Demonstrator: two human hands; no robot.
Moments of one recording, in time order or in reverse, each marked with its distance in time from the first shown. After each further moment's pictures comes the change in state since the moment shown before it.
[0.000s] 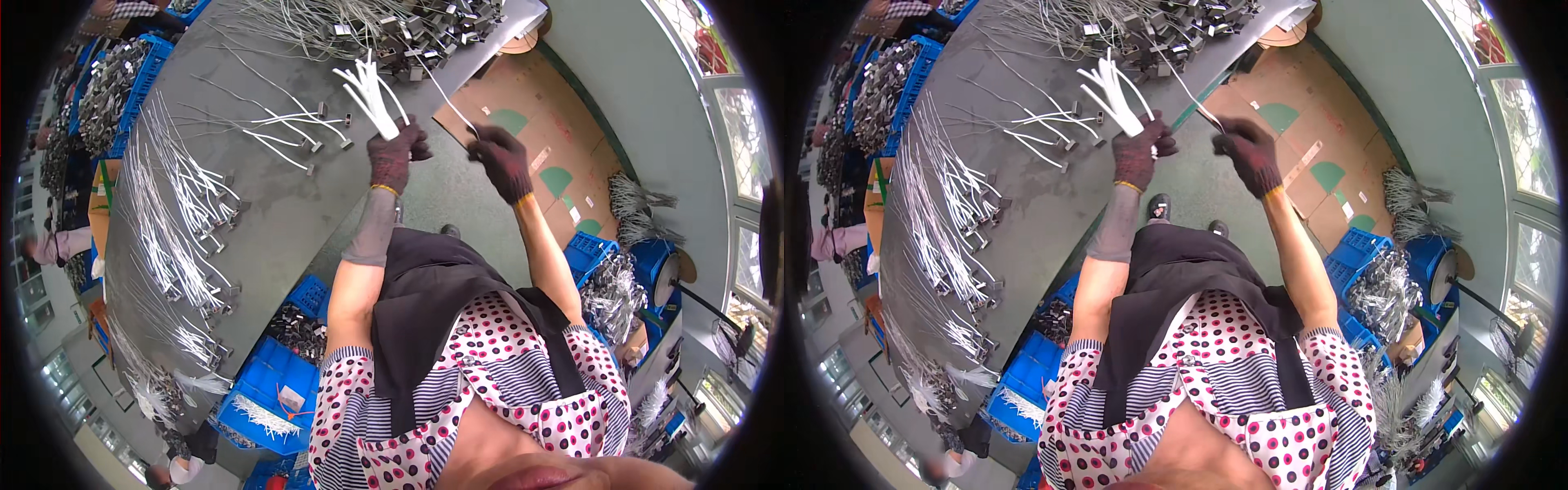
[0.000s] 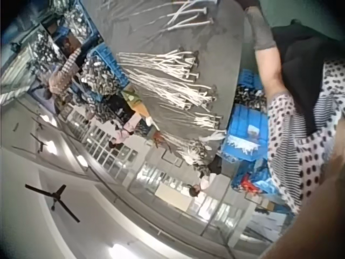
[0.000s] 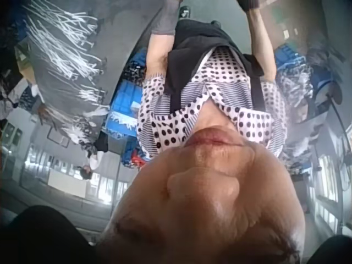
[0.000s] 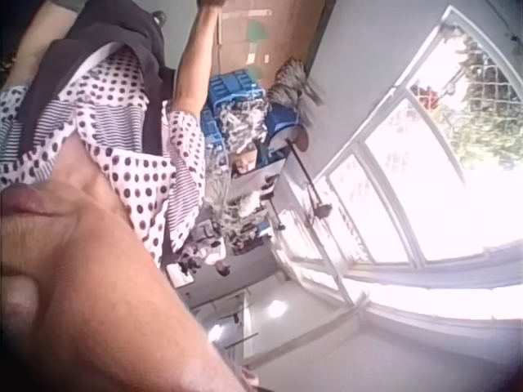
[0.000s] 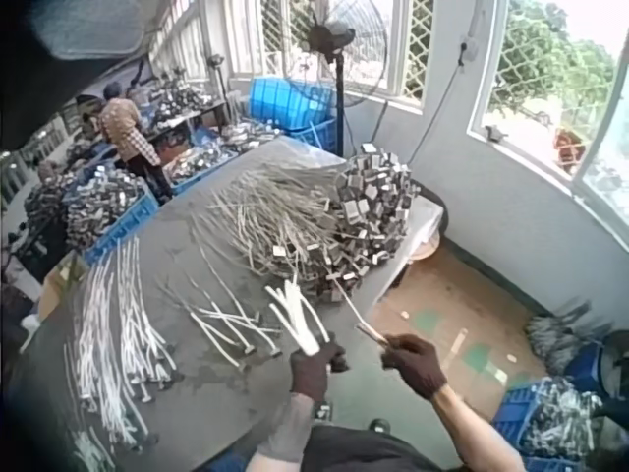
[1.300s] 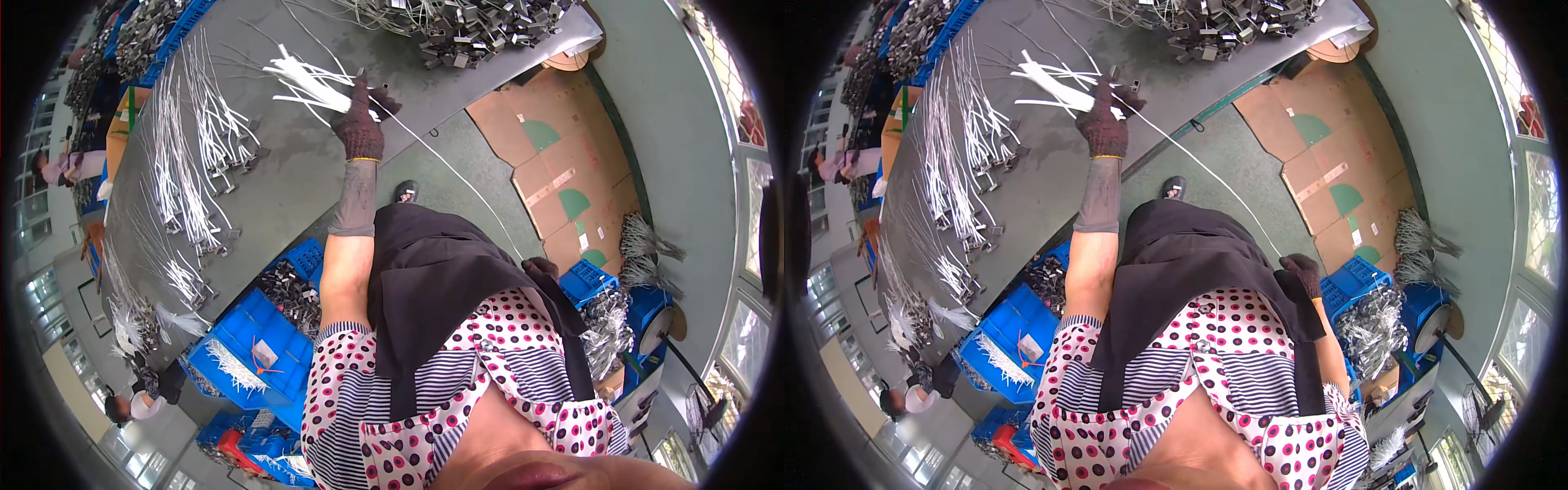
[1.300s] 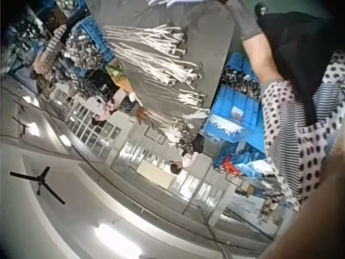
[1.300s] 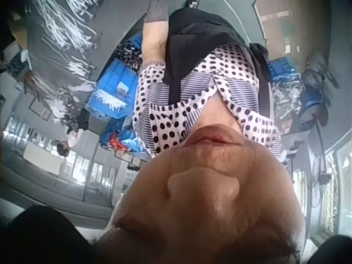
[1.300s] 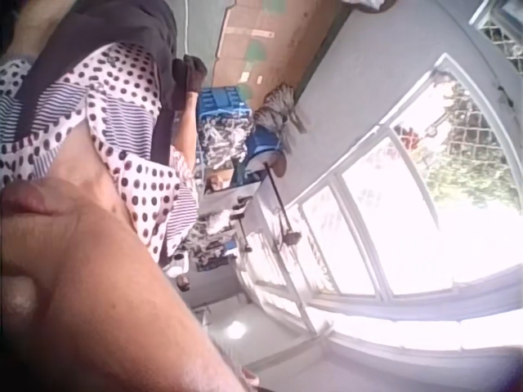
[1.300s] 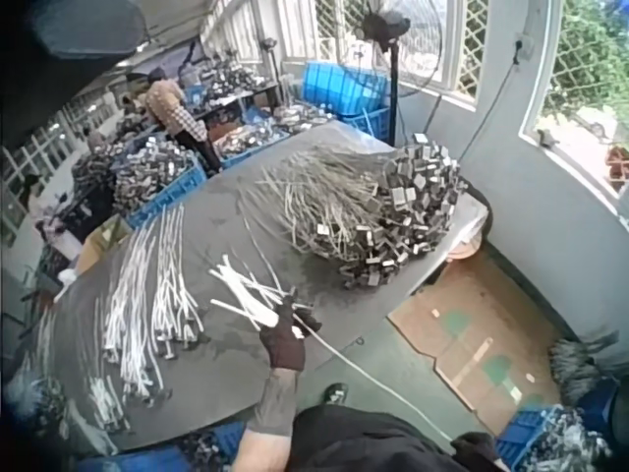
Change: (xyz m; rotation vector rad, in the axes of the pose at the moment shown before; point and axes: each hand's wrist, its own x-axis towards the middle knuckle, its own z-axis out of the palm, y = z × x) left_hand 0.010 0.051 -0.055 -0.101 0.365 0.407; right_hand -0.174 0.098 -0.172 -0.670 -0.006 0.381
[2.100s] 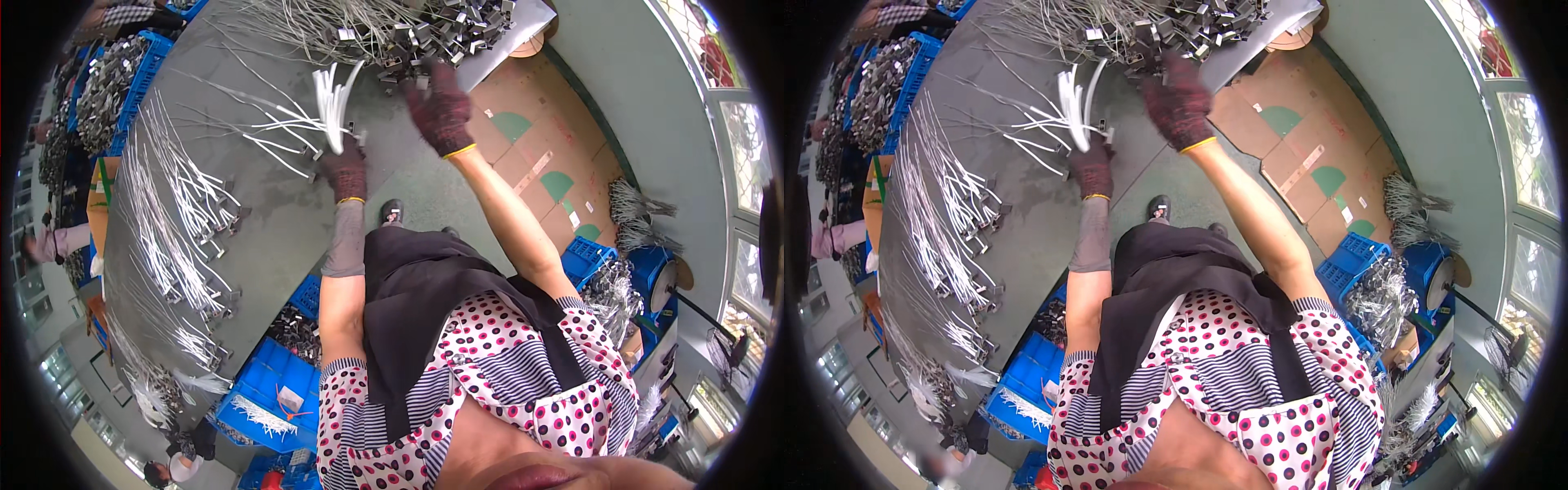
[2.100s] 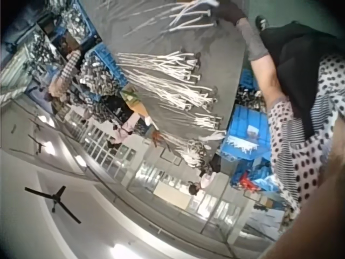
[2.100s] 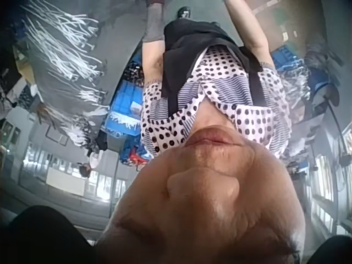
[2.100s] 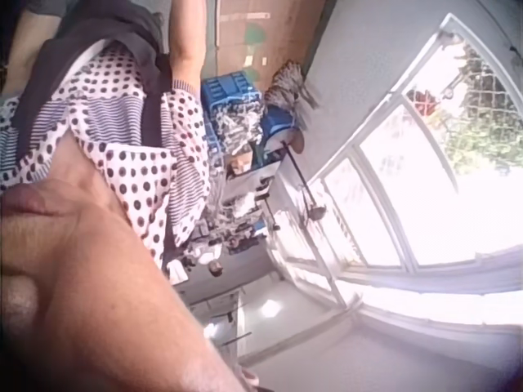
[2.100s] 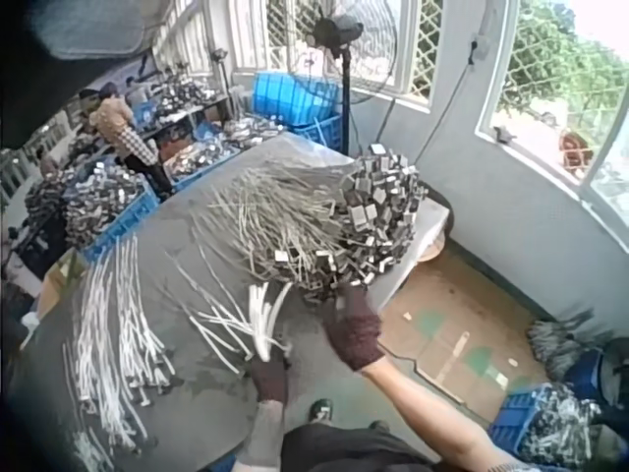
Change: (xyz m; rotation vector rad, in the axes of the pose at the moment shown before) left_hand 0.028 -0.053 -0.016 0.681 0.065 -0.099; right_hand 0.182 -0.352 0.117 -0.153 0.701 -0.921
